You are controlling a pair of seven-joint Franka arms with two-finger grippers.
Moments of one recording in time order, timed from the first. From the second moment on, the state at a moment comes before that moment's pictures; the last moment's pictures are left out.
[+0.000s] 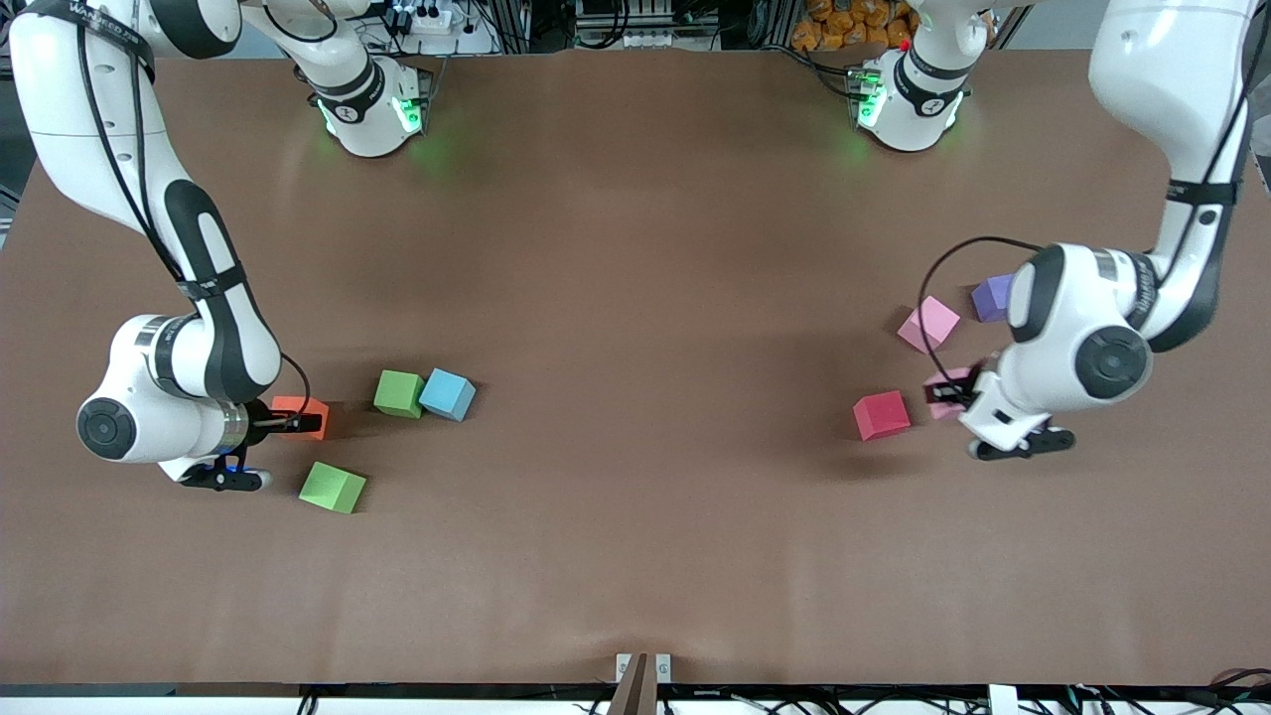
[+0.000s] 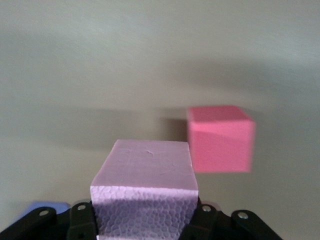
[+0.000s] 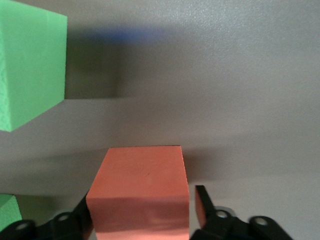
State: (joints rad) left arm 0.08 0.43 -0.29 -1.81 0.13 2.03 -0.42; right arm -0.06 0.68 -0.03 -1.66 0.04 2.07 -0.03
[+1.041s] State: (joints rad) left arm -0.20 0.47 -0.69 -1.97 0.13 2.06 -1.18; right arm -0.05 0.48 -0.03 -1.63 0.05 2.04 -0.03
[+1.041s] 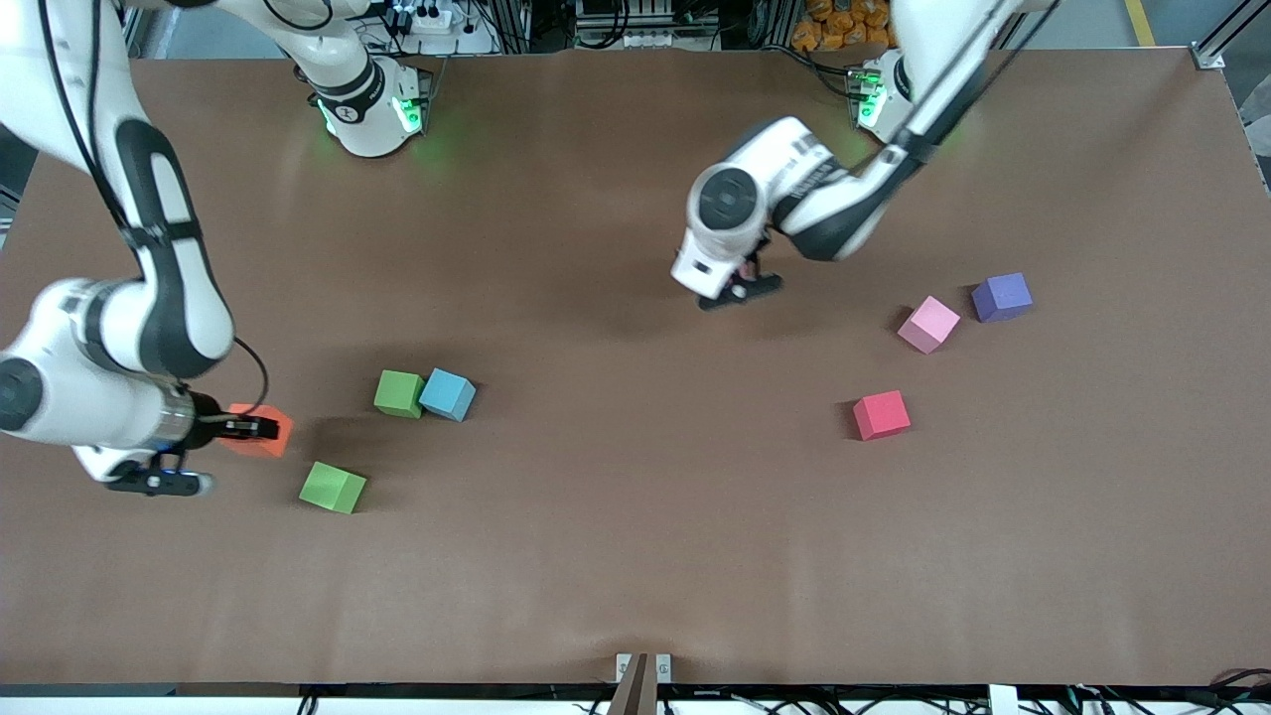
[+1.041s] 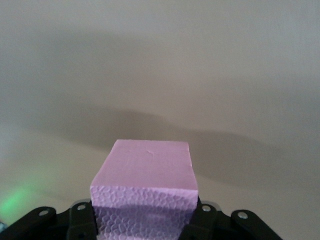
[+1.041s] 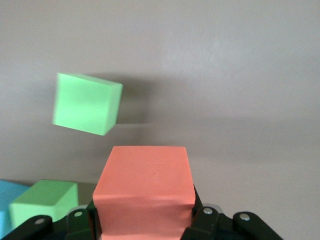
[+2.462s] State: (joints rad) left arm -0.56 0.62 -0.66 -1.96 0.25 2.34 -1.30; right arm 0.25 0.36 -0.10 -1.71 0.11 2.09 0.28
